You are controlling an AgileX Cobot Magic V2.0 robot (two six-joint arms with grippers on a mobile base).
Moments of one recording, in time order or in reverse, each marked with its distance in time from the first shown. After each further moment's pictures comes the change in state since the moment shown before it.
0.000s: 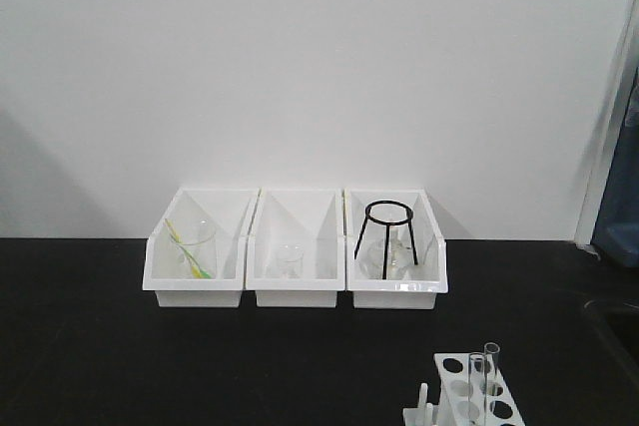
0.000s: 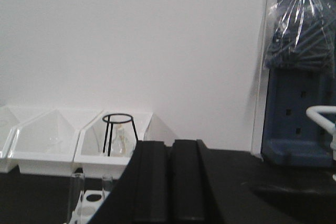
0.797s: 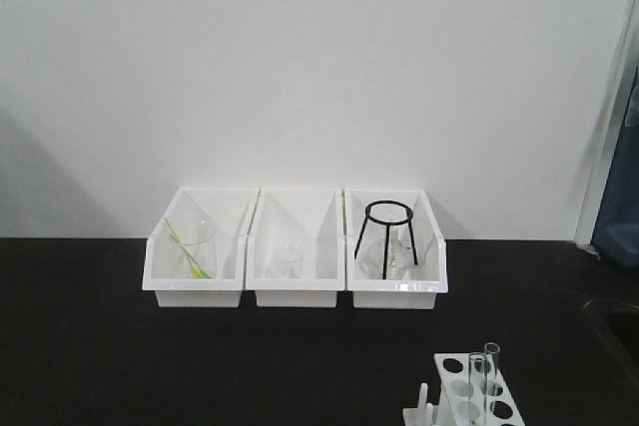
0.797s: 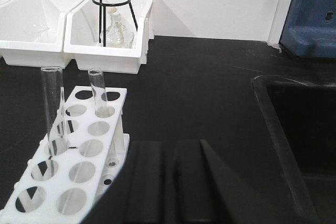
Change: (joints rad) left arm 0.000 0.000 0.000 0.000 0.000 0.000; right arm 0.000 0.428 -0.003 0.004 -0.056 0.000
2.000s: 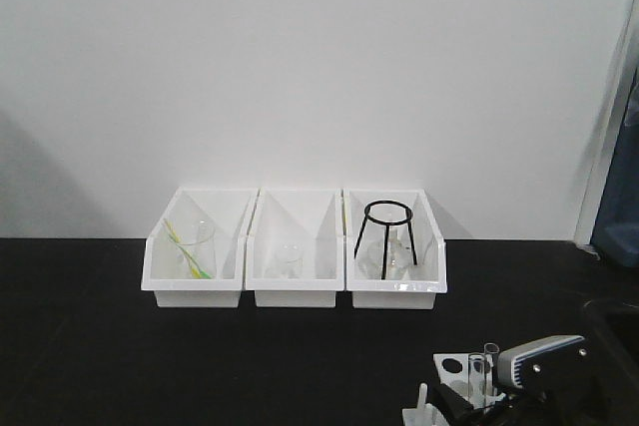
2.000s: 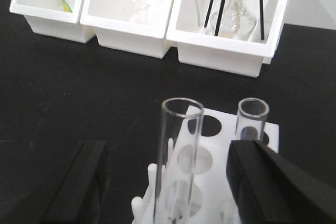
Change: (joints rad) left arm 0.000 0.000 0.000 0.000 0.000 0.000; right arm 0.232 0.854 -0.238 -0.030 -0.548 0.043
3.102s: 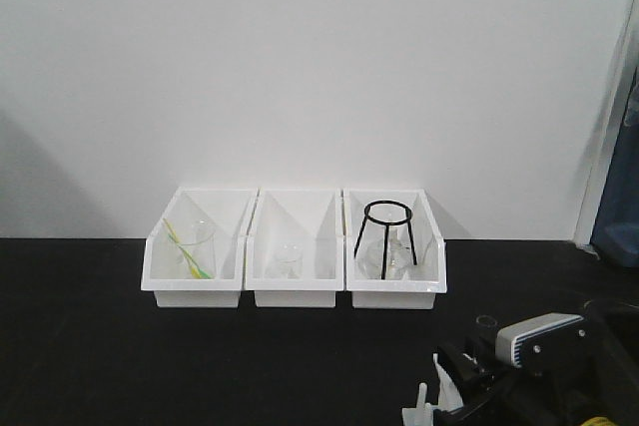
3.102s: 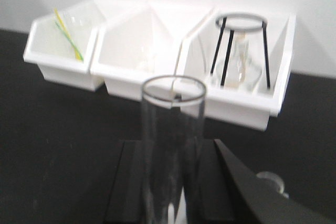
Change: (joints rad) left arm 0.000 0.000 0.000 0.000 0.000 0.000; right arm 0.000 0.008 -0.030 -0.008 -0.163 0.003
